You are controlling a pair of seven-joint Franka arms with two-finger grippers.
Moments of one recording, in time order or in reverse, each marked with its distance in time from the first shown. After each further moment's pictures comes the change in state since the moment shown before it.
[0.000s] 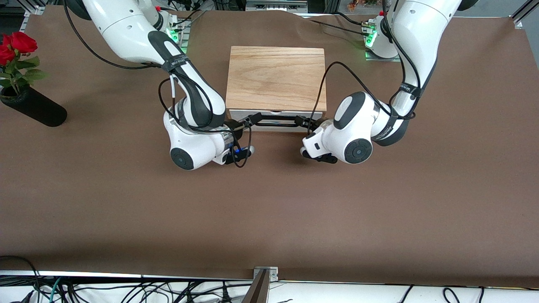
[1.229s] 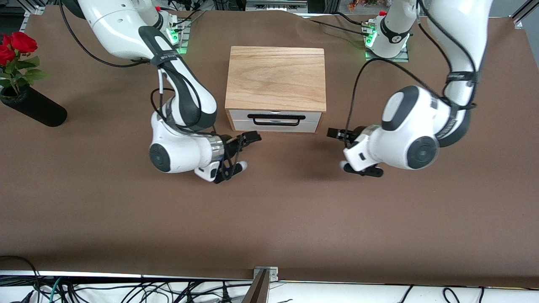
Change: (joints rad) left arm 0.137 -0.090 0.041 0.144 0.085 -0.088 0.011; right arm -0.006 -0.004 -0.053 0.147 -0.067 0.187 -0.098
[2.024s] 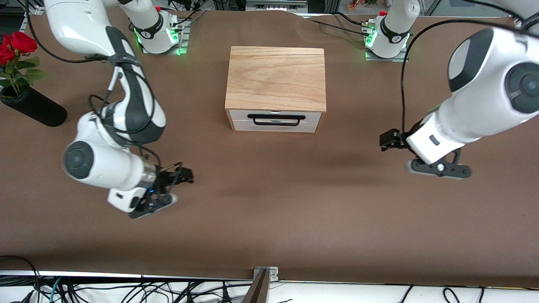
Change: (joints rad) left arm 0.056 -0.157 0.009 0.175 0.326 -0.004 0.005; right arm -0.099 -0.029 -0.179 0.145 -0.408 -0.003 -0.020
